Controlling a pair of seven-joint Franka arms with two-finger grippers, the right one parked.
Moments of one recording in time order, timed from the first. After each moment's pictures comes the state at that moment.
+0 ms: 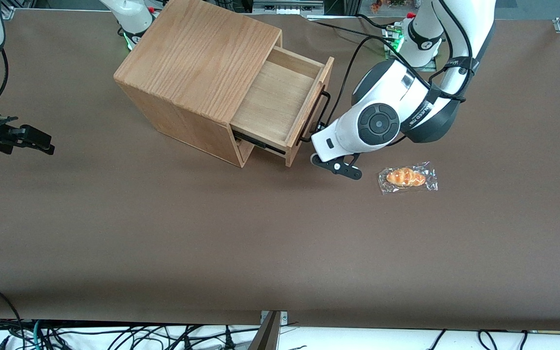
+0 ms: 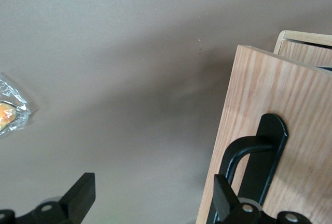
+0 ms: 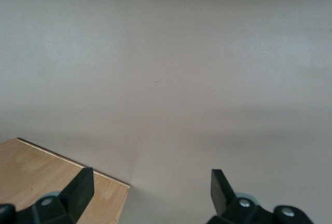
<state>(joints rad) -0.25 0.51 -0.35 -1.42 -0.10 1.64 -0.25</state>
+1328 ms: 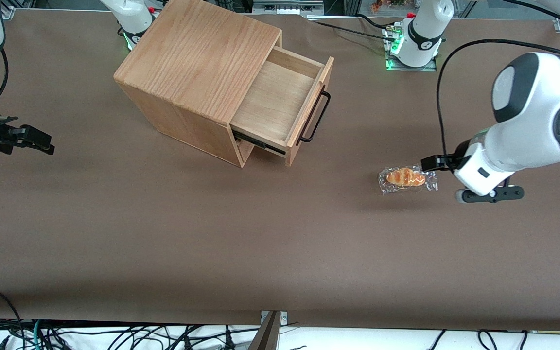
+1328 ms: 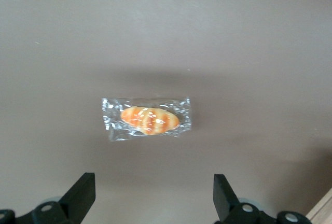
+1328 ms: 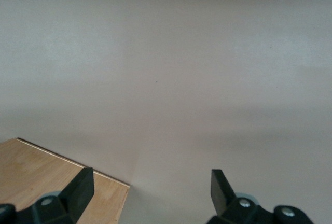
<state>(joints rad) -0.23 0.36 0.11 -1.41 -0.10 1.58 -0.20</state>
